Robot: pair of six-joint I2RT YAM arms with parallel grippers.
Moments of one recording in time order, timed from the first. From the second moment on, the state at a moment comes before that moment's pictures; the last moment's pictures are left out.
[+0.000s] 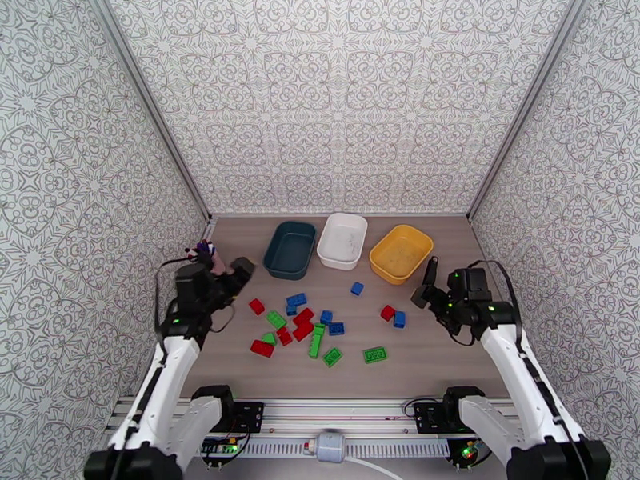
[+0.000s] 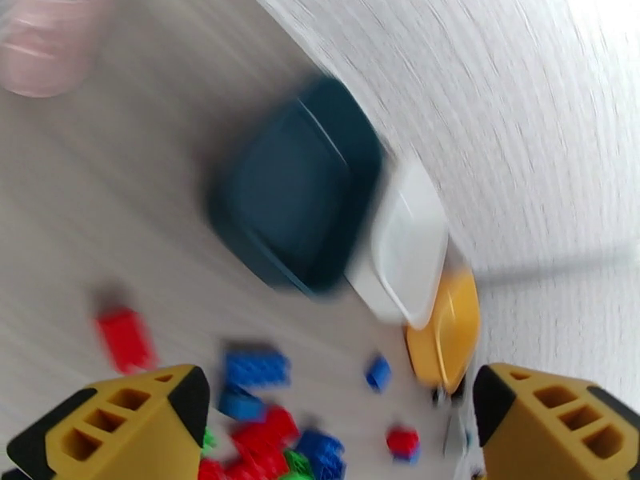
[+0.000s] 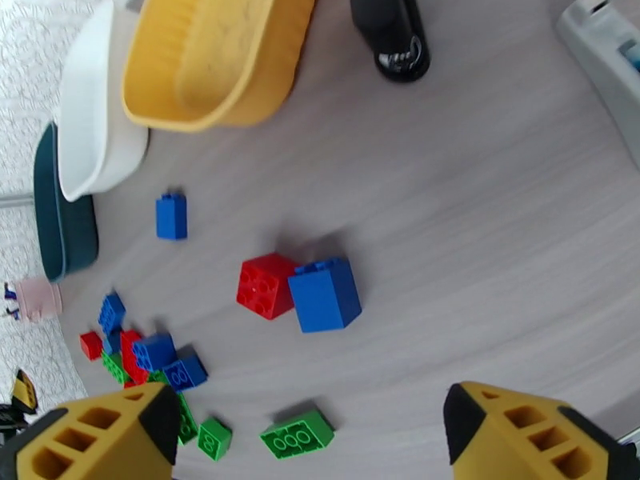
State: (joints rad) left arm -0.12 0.94 0.72 -0.27 0.31 -0.90; right arm 0.05 1.02 0.85 -0.90 -0.26 0.66
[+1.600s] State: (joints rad) left arm -0.73 1.50 1.07 -0.44 0.05 -0.88; right arm 0.35 1.72 1.05 -0.86 -0.04 0.63
